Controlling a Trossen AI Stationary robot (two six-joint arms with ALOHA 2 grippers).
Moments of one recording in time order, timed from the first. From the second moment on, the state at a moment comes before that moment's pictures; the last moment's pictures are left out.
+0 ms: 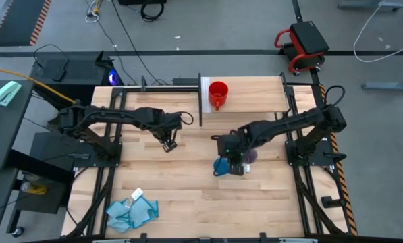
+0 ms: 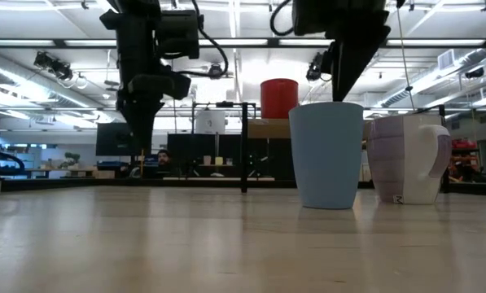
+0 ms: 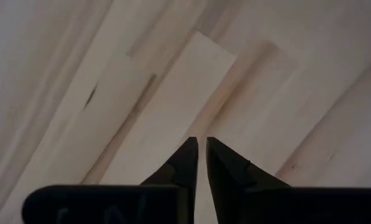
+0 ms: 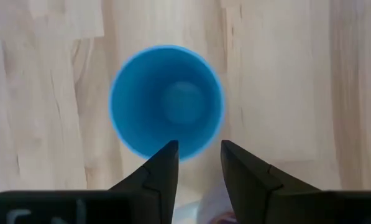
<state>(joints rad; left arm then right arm) 0.17 1.54 1.06 -0.90 -0.13 -0.39 0.15 1.62 1.31 -0.96 -0.03 0.28</state>
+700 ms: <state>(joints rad) 0.15 1.54 1.06 -0.84 -0.13 -0.38 0.15 1.72 1.32 -0.93 0.01 0.26</state>
